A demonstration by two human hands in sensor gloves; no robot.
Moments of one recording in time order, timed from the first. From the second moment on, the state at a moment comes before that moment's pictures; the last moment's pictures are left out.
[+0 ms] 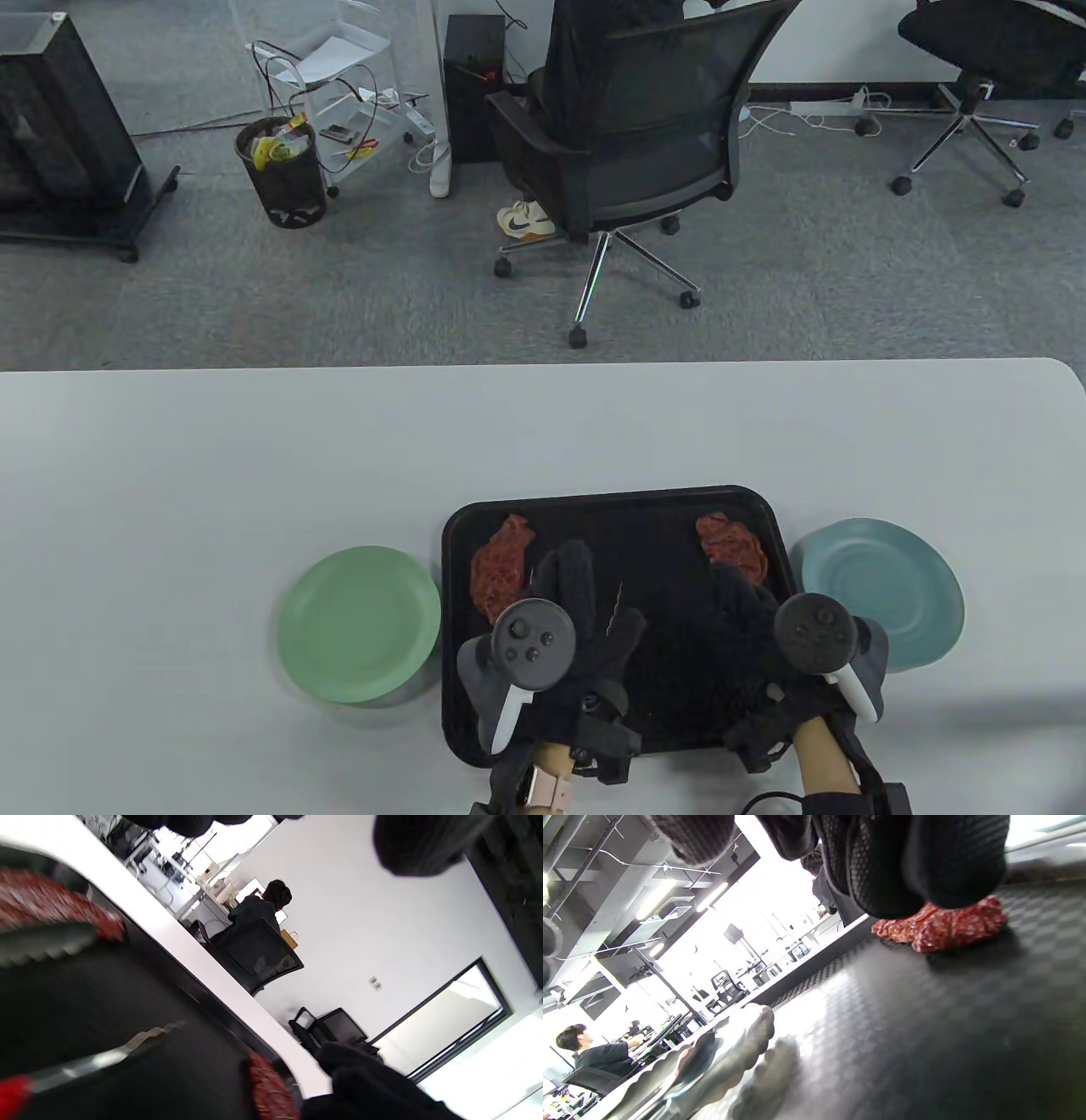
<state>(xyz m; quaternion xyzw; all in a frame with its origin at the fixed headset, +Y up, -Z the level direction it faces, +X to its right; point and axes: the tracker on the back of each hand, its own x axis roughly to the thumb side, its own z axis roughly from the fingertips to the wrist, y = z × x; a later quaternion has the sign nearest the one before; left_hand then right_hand) -0.050 -0.682 -0.229 0.02 -0.02 0.35 0.93 0.218 -0.753 -0.265 0.03 -0.01 0.94 0.35</state>
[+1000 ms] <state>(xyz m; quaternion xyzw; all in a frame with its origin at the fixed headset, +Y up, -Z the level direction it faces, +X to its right) -0.033 -0.765 -0.226 -0.19 0.05 -0.02 0.98 0.219 -0.753 -0.263 0.02 0.00 0.95 0.32</state>
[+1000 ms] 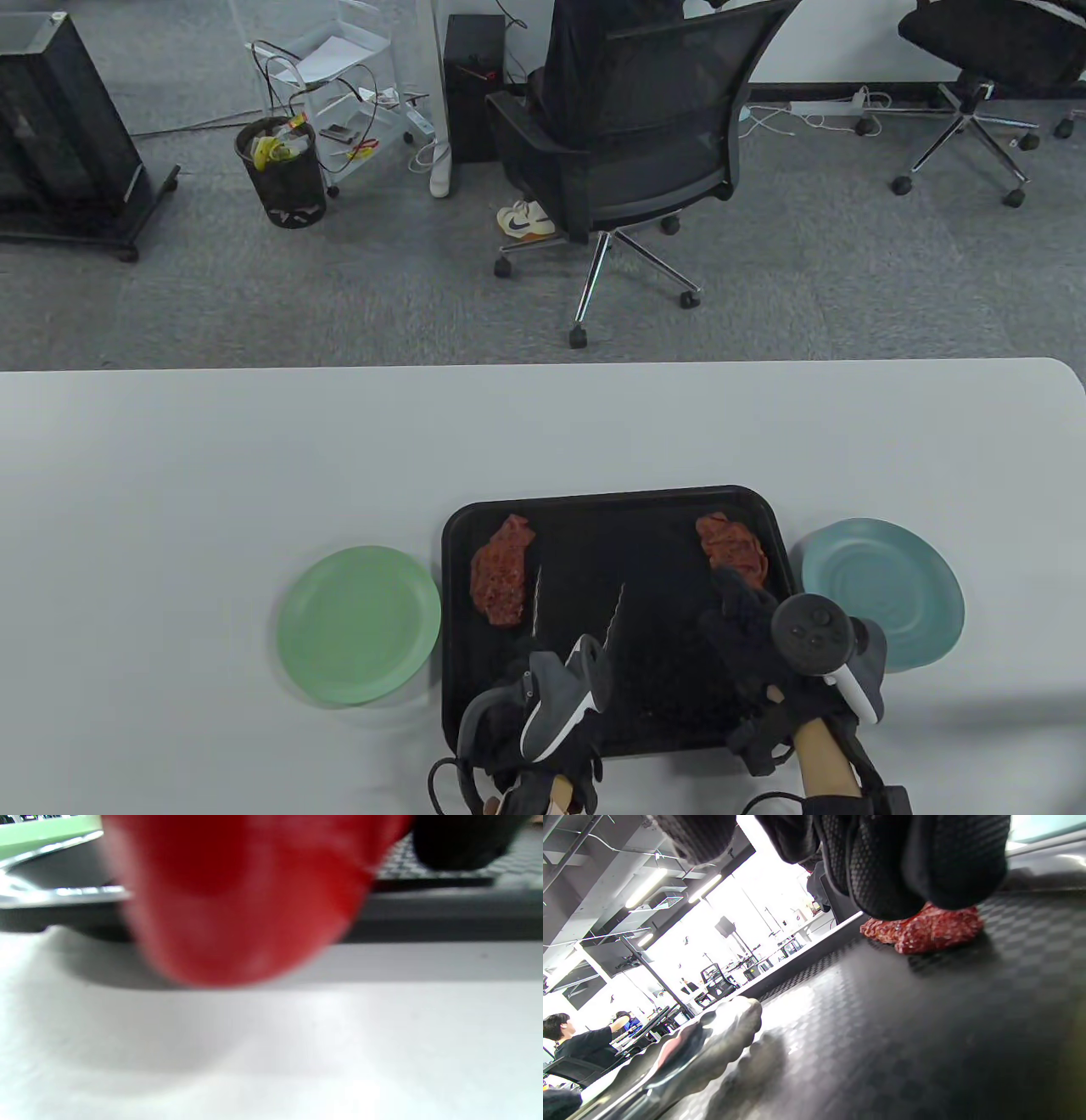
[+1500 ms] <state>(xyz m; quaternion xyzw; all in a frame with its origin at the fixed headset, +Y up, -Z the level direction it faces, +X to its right) -0.051 -0.724 -0.215 -0.04 0.01 0.15 0.99 0.244 -0.747 -0.259 -0.06 -0.04 0.95 0.31</state>
